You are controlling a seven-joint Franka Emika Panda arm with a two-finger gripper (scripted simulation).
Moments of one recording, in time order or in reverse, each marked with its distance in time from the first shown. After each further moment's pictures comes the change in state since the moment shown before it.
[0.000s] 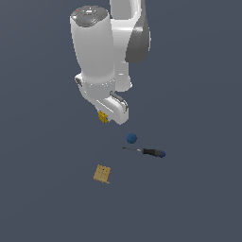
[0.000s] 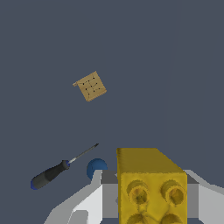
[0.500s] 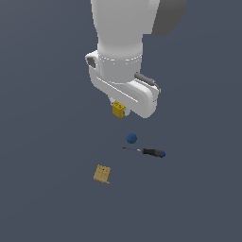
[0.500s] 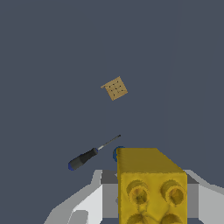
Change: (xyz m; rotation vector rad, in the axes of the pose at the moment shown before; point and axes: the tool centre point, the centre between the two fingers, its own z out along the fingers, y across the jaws) arm -0.010 -0.070 -0.079 0.002 -0.001 -0.001
